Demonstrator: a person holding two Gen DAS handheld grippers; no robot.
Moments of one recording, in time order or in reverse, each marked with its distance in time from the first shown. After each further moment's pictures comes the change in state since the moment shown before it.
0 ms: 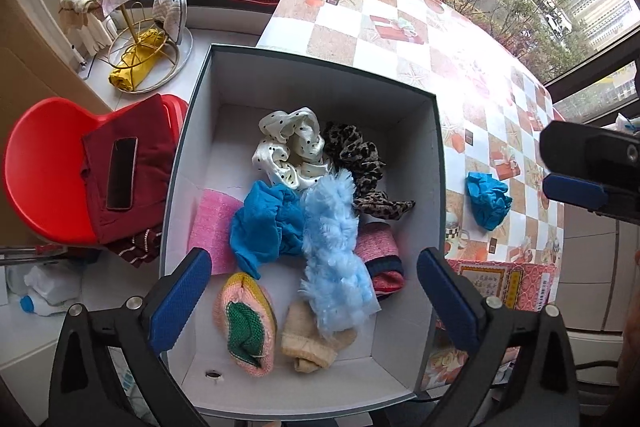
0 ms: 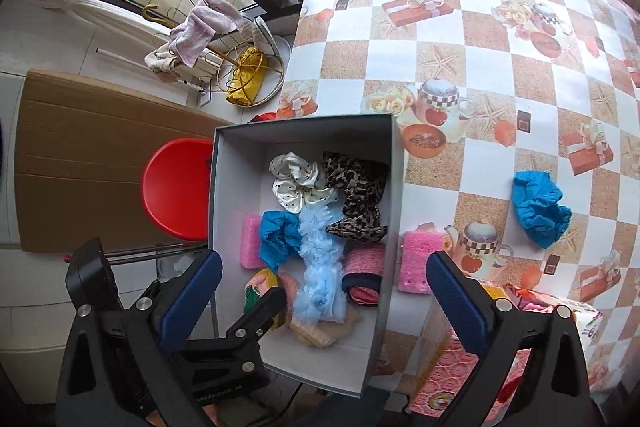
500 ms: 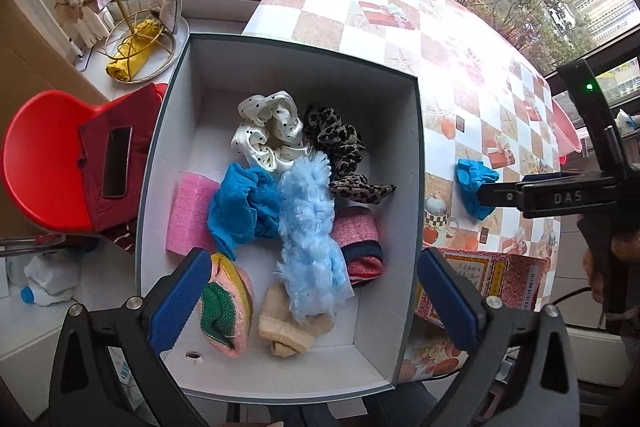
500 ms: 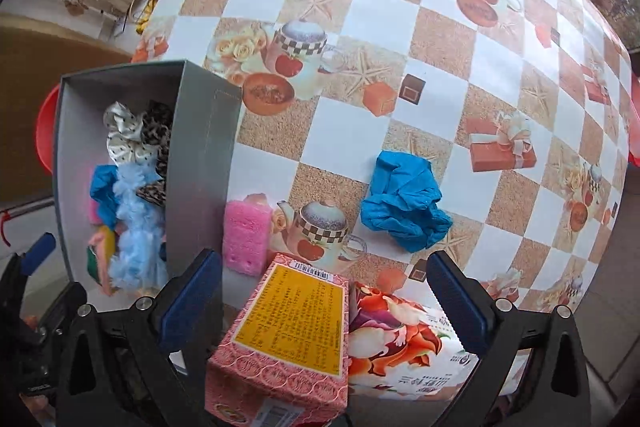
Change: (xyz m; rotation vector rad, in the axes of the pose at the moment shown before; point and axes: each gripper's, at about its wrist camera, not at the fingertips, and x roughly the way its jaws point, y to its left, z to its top) left arm 0.000 -0.023 -0.008 -0.011 0.053 0.010; right arm 0.049 -0.093 0.019 -0.140 0.256 -0.331
